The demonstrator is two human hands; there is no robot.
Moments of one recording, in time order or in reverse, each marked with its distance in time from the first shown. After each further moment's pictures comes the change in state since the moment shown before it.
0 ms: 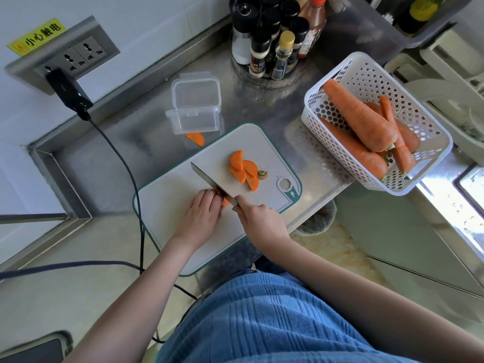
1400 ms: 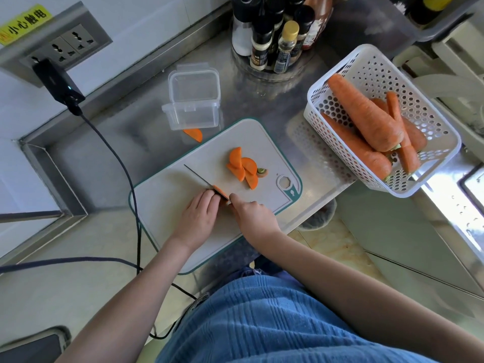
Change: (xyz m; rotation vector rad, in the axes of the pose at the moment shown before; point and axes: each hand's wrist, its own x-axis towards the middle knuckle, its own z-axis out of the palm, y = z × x) left_hand -0.007 -0.003 0.010 -0.038 0.001 0.001; right_hand 0.023 0.003 0.016 -0.030 -0.094 -0.015
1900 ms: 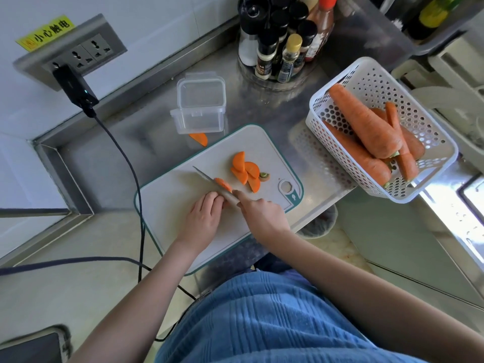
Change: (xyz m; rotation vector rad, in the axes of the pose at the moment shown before) left_hand -0.004 0.007 0.002 0.079 0.046 -0.056; right_hand -0.006 0.009 -0.018 -0.104 0.057 -0.024
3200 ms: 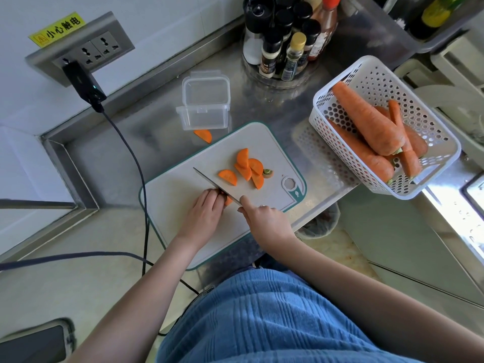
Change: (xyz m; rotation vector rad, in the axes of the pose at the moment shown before) left_hand 0.002 -0.003 -0.010 -0.038 -0.020 0.028; right_hand -0.019 -0.006 0.008 -0.059 0.002 -0.040
